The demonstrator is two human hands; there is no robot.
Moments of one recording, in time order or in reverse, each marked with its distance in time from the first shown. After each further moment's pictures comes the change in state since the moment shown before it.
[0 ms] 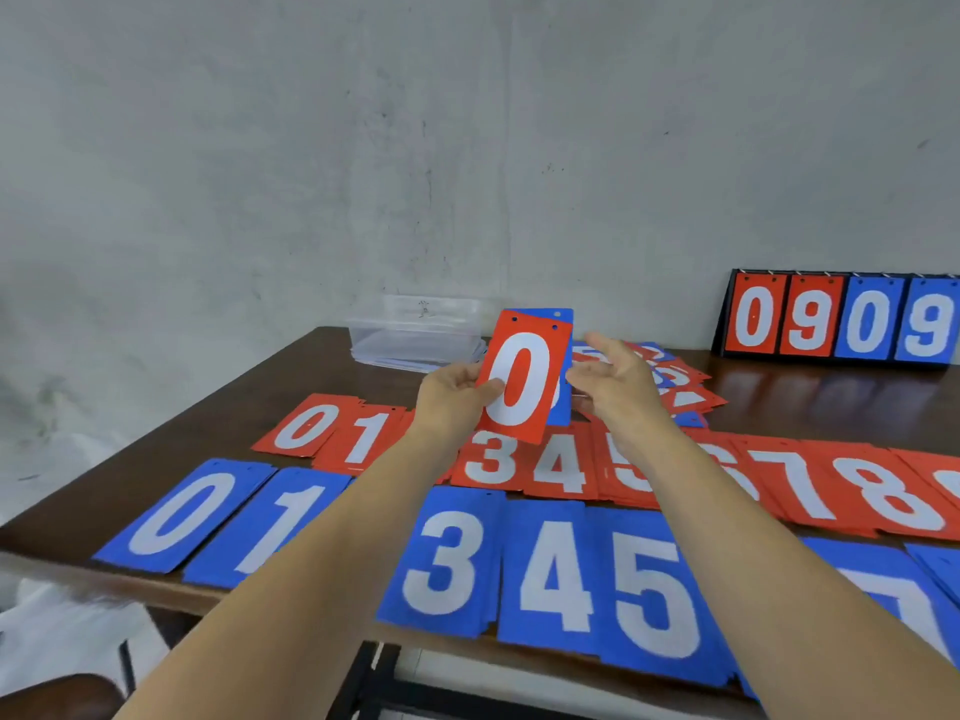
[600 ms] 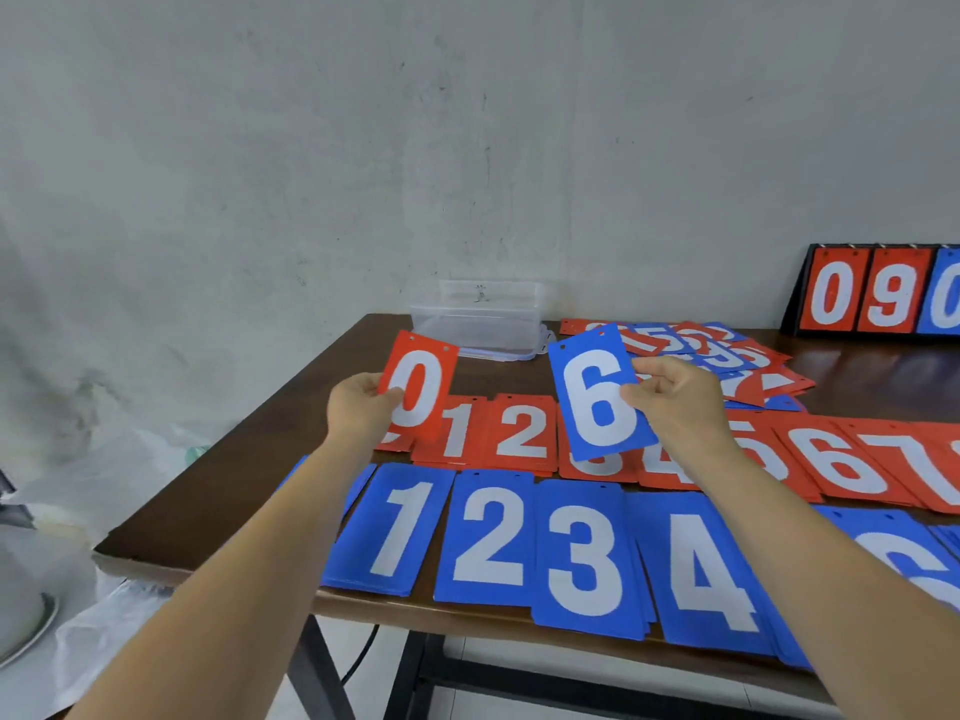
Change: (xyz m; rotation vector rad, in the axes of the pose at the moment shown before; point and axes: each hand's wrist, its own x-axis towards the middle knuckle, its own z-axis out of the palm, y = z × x) left_hand 0.052 -0.035 -0.198 0.307 0.332 -0.042; right_hand -0.024 0.017 0.068 -0.355 0.162 -0.026
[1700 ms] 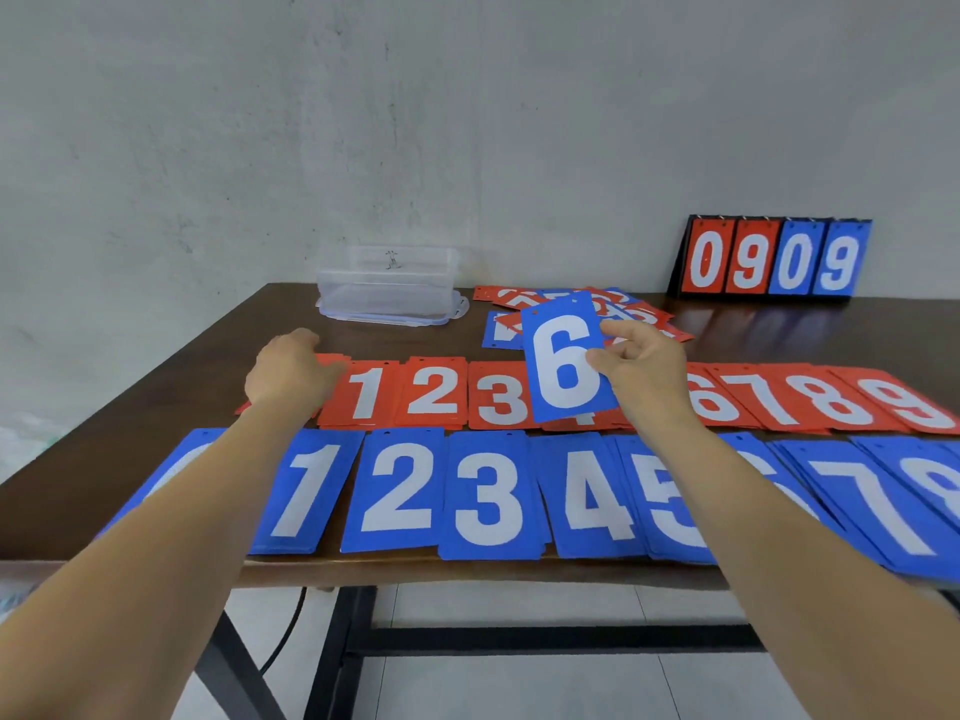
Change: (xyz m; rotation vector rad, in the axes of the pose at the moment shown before) left_hand -0.001 0.005 0.024 0.712 -0.024 0.227; right_hand -0.032 0.007 -0.049 -0.017 0.153 0.035
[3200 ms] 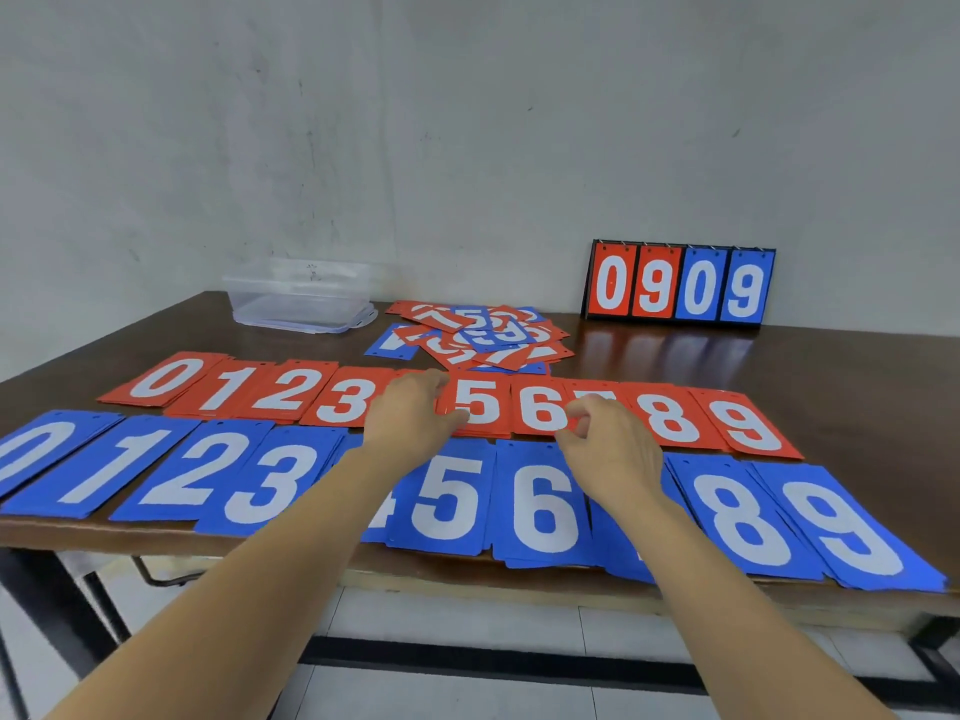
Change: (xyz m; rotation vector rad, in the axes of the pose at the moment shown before) left_hand -0.182 0.246 0.102 -0.086 -0.136 0.312; right_hand 0.006 0.080 -0.184 -0.727 -0.112 -0.164
